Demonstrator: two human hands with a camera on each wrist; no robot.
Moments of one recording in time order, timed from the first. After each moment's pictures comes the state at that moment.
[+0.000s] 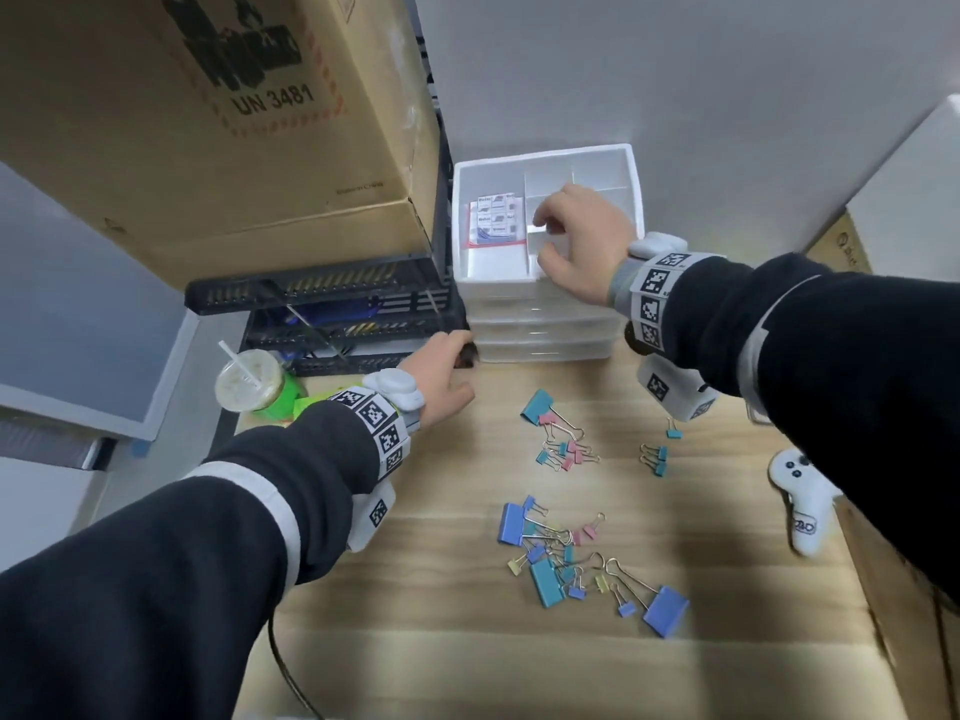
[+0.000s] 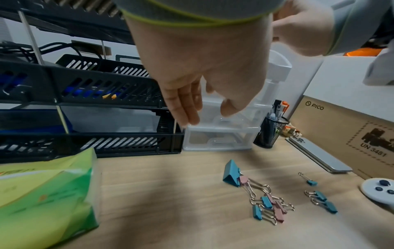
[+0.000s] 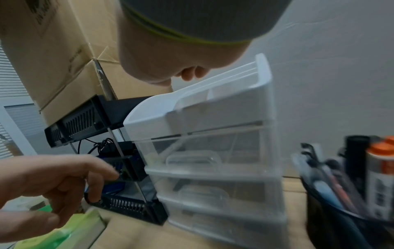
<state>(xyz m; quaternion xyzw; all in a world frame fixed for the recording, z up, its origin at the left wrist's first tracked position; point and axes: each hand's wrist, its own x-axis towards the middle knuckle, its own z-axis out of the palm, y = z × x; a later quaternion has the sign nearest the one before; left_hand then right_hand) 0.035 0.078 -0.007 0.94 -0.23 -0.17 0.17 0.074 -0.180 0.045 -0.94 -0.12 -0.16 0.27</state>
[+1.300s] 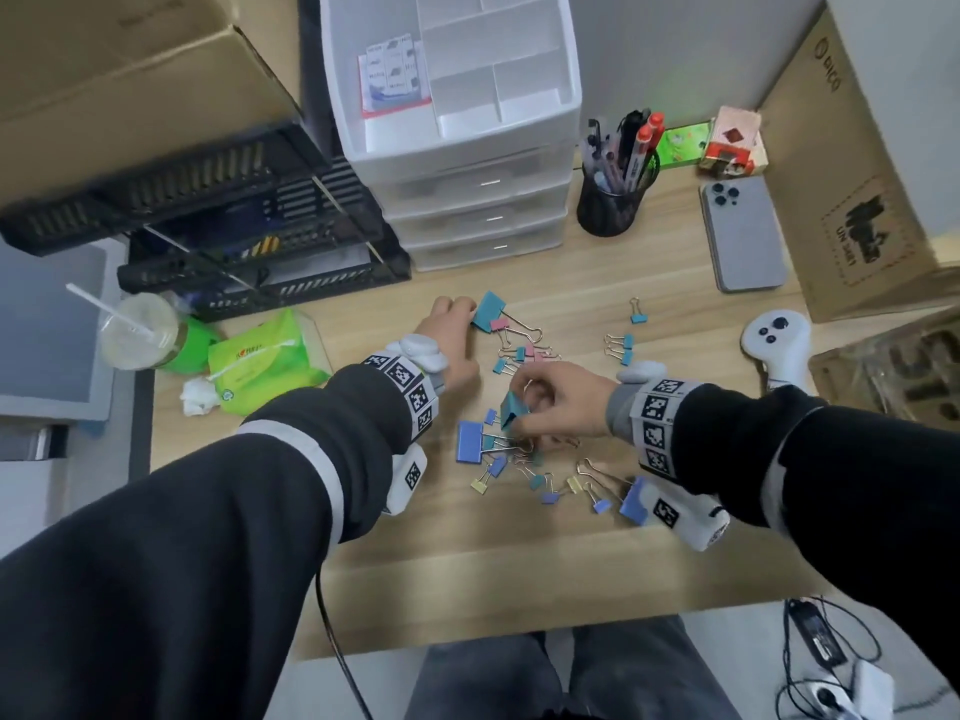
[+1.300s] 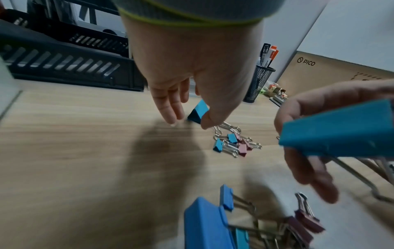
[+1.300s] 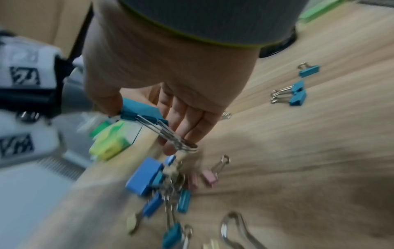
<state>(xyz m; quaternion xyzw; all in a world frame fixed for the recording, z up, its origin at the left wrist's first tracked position) -0.017 0.015 -0.116 0.94 -0.21 -0.26 0.11 -0.140 -0.152 -0.112 -0.79 0.05 0.33 0.51</state>
